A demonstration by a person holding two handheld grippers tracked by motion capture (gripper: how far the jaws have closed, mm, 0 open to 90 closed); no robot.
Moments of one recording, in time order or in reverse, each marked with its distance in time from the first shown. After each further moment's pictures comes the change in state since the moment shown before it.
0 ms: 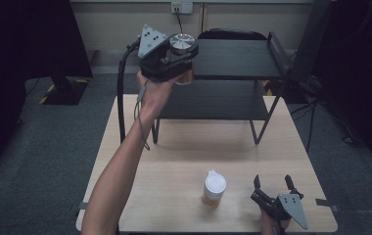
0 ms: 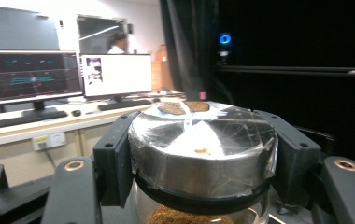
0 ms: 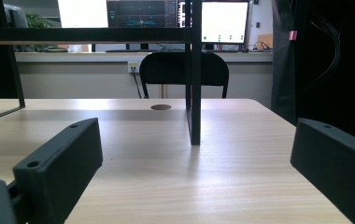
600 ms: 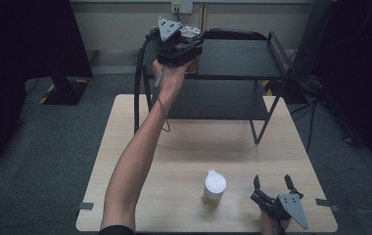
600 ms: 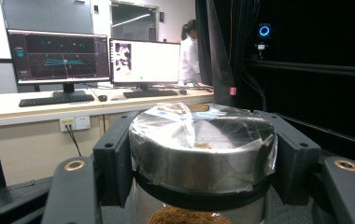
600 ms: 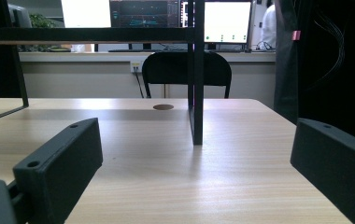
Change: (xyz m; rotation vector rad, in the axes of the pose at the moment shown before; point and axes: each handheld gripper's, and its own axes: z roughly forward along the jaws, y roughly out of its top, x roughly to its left) left arm -0.007 -0.010 0.053 0.030 0.109 -0.056; right arm -0.002 0.000 0.000 0.001 0.012 0.001
